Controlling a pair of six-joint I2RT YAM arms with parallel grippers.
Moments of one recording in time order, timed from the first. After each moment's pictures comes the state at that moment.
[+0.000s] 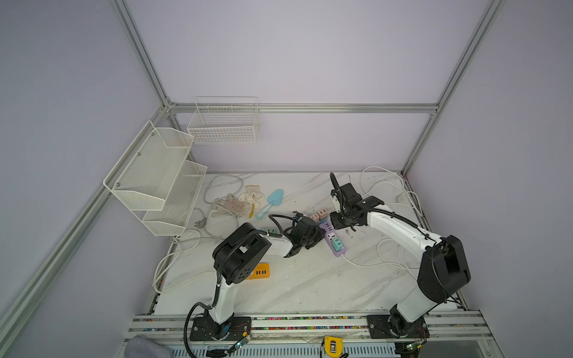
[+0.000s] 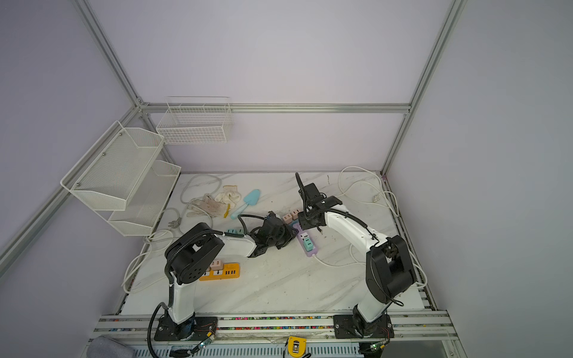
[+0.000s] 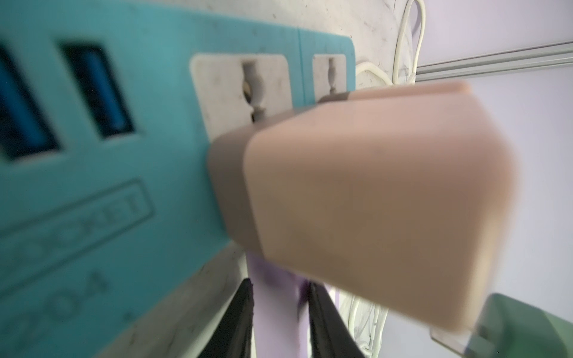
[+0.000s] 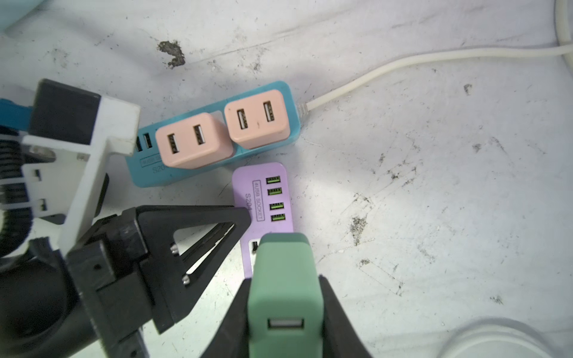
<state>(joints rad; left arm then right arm) -0.78 2.02 1.05 0.32 0.08 -1.30 0.51 1.62 1.30 -0.76 0.06 0.19</state>
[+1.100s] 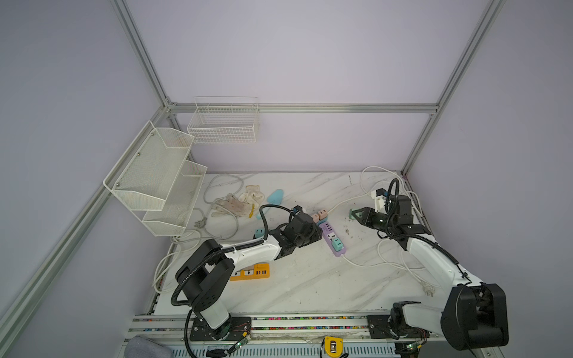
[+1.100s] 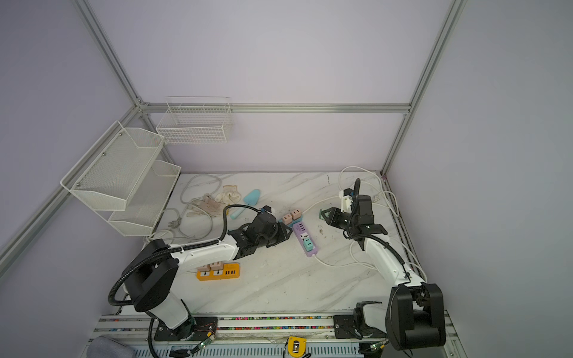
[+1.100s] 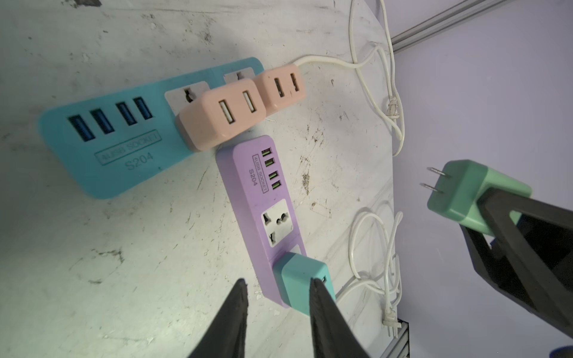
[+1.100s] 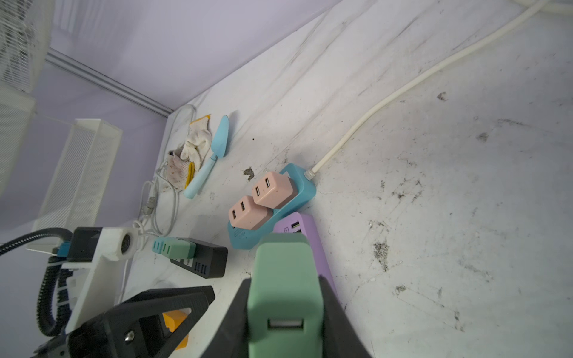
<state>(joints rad) -0.83 1.64 1.00 0.00 -0.03 -1.06 0.06 1.25 0.78 -0.16 -0.54 0.52</state>
